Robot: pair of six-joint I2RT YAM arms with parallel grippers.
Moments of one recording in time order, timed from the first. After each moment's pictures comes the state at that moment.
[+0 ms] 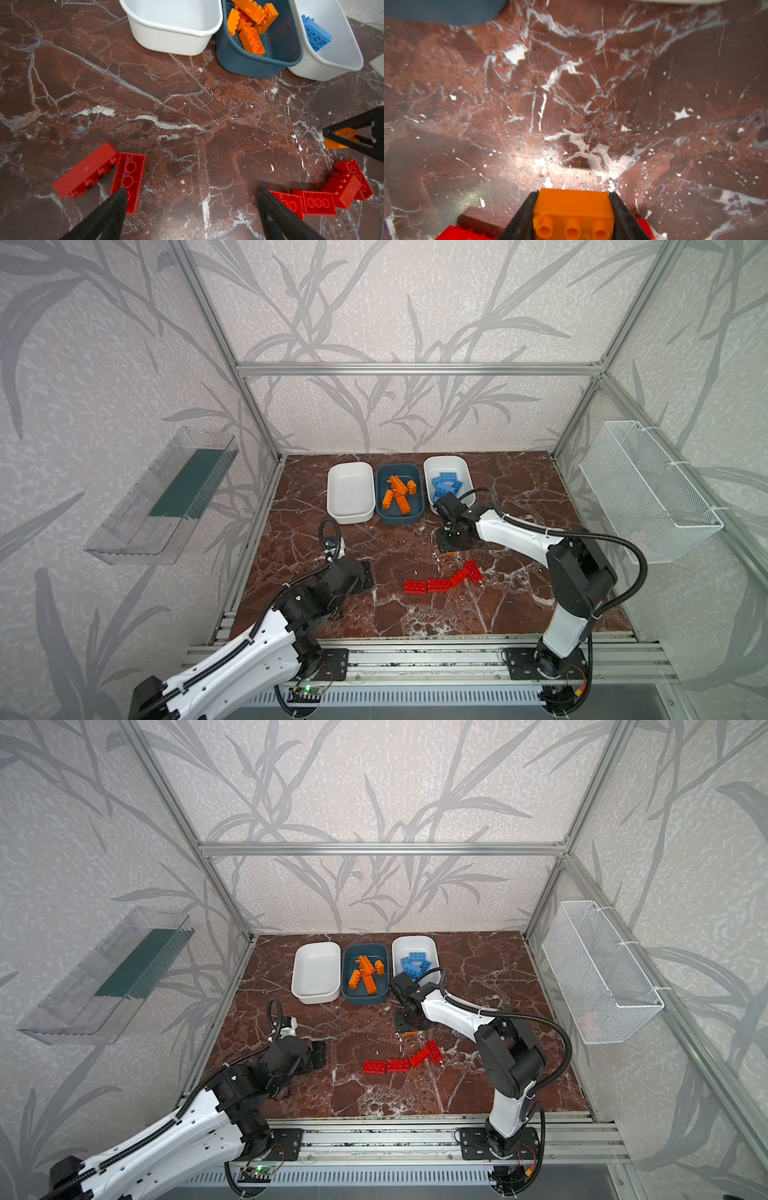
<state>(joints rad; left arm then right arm) -0.78 0.72 0.52 -0.66 -0.44 -0.82 0.66 1.81 1.28 -0.73 0.05 0.48</state>
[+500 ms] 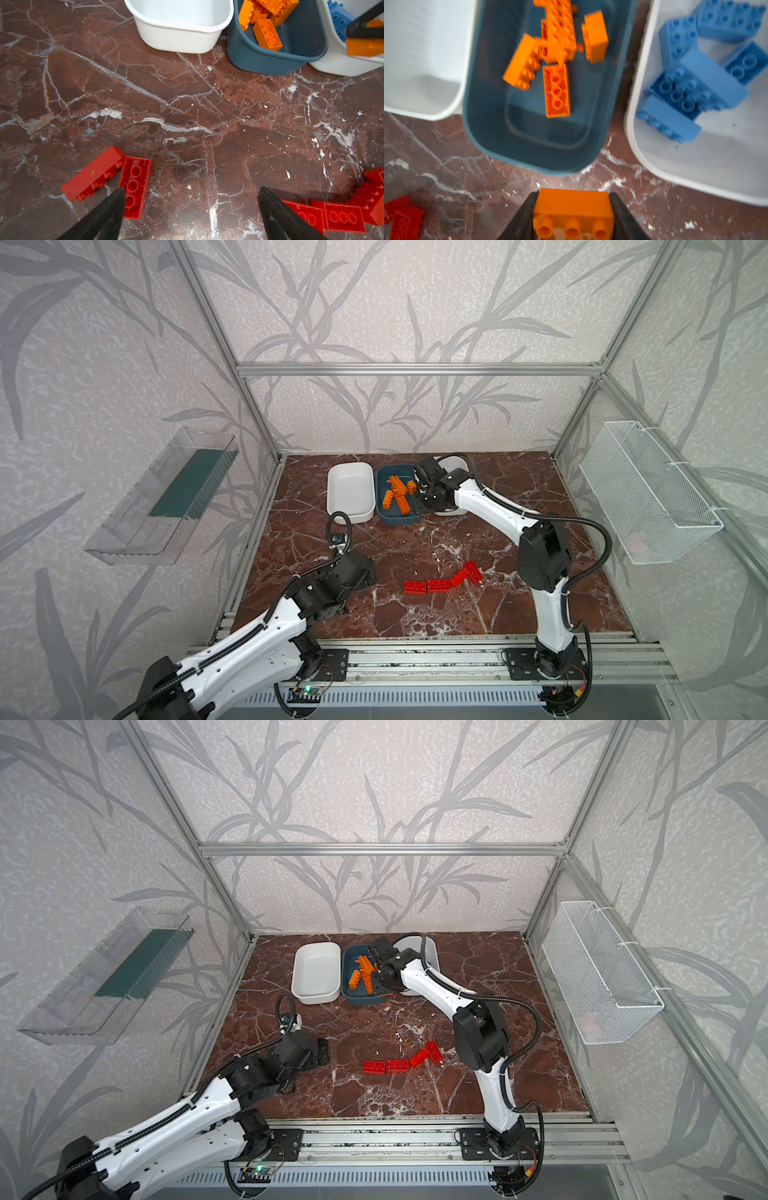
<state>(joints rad) -0.77 0.87 0.59 -0.68 -0.50 -0.82 0.66 2.15 1.95 -0.86 0.04 0.38</state>
